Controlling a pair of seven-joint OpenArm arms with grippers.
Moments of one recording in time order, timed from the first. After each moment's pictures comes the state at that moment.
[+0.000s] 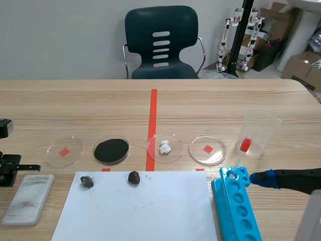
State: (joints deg) left arm -0.4 -30.8 7.7 76.4 -20.0 12.8 54.0; right arm -63.1 31.7 3.8 121.2 -16.8 18.3 22.5
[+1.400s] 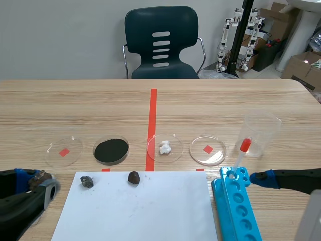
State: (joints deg) left arm 66.2 -44.0 -1.5 133.3 -23.3 0.1 -2.6; right arm -63.1 31.7 3.8 121.2 -16.8 18.3 22.5
